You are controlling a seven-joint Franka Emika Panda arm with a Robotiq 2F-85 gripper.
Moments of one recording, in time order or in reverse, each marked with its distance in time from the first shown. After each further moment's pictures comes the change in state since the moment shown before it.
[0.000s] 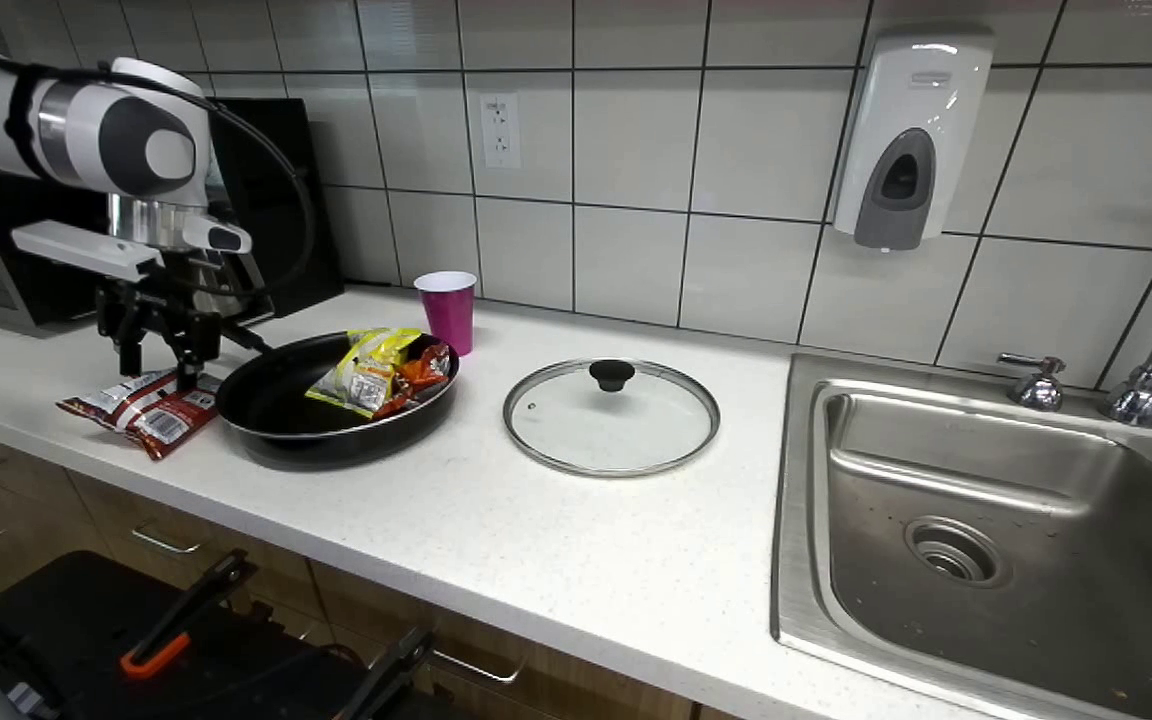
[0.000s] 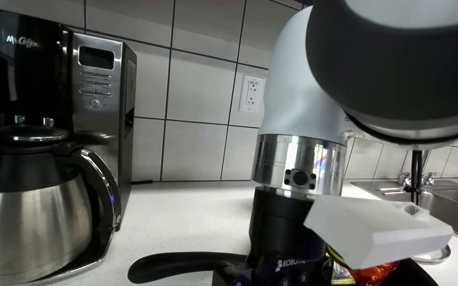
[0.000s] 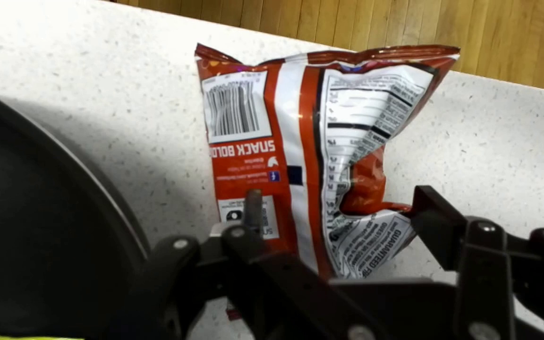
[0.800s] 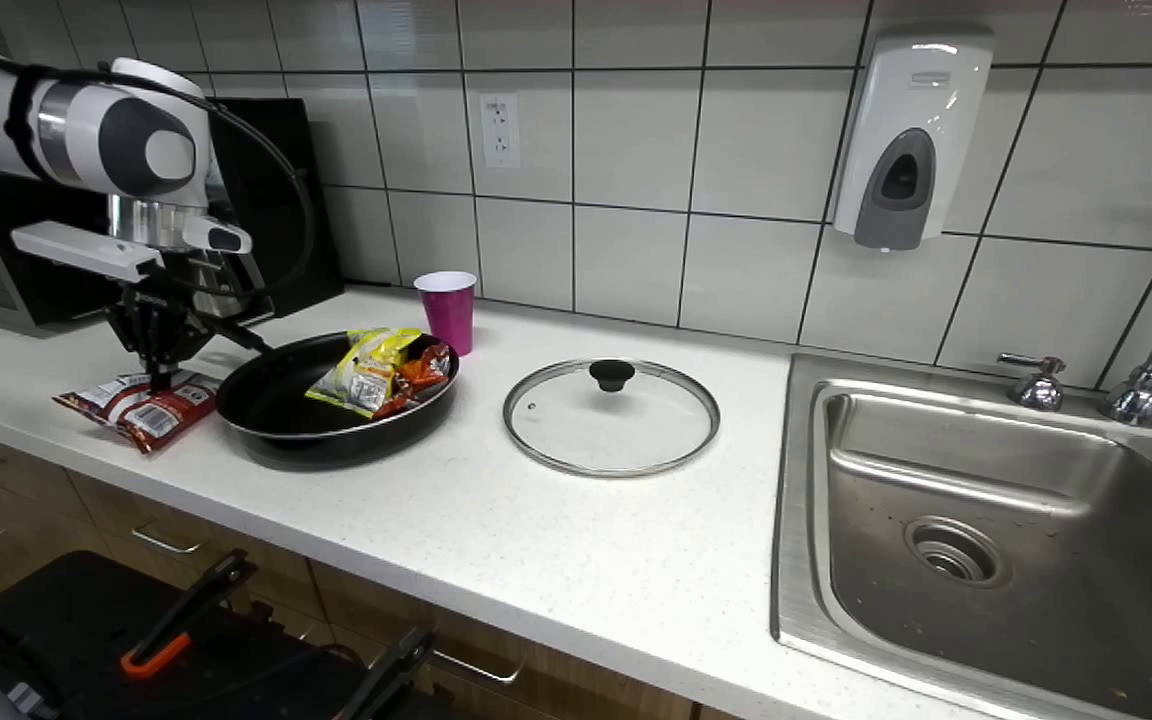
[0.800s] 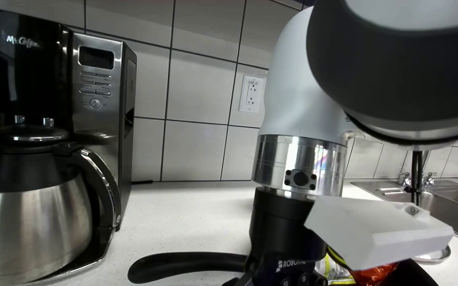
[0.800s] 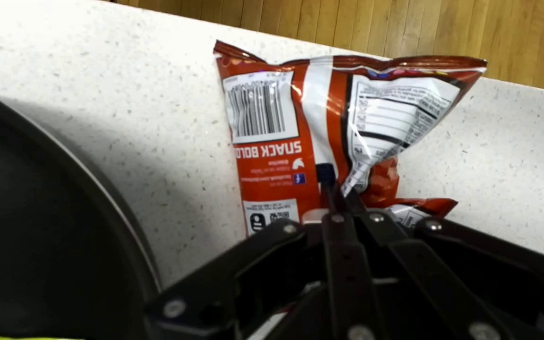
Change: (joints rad) arm 0.000 0.000 0.000 -0.001 0.000 0.002 0.000
